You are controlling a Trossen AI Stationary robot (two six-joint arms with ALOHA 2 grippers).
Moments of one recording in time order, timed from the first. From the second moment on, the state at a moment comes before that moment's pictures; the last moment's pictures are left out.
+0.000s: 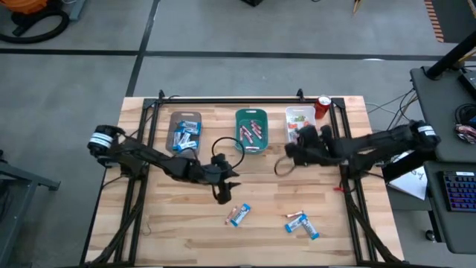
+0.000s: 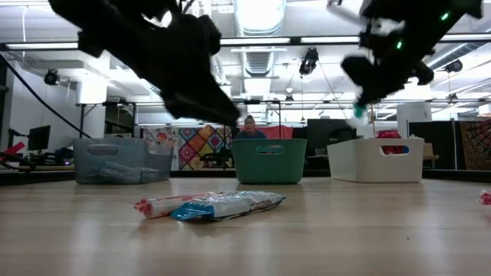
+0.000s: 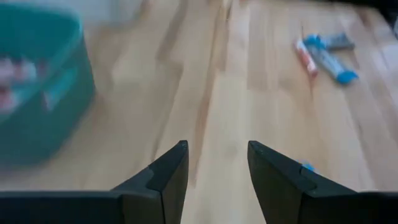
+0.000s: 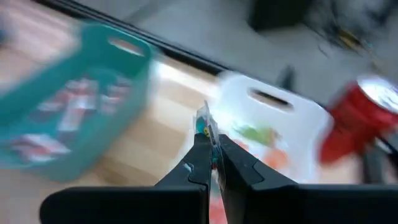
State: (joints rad) left arm -0.21 1.63 0.78 0.28 -0.26 -0.29; right arm 0.11 1.18 0.74 -0.68 0.94 0.91
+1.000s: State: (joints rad) left arm -0.43 1.65 0.79 0.06 -0.16 -0.73; right arm -0.07 1.23 0.80 -0.72 0.73 0.82
